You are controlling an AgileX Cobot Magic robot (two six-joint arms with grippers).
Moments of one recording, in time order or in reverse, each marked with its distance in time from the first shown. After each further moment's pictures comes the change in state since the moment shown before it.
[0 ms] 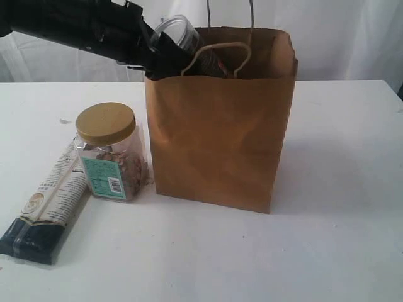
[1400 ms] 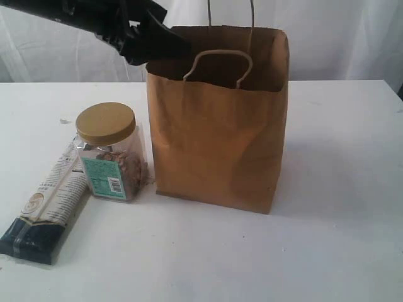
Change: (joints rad) left arm 0.000 -0.139 -0.004 0.098 0.048 0.062; right arm 0.000 0.000 0.000 0.000 0.000 0.000
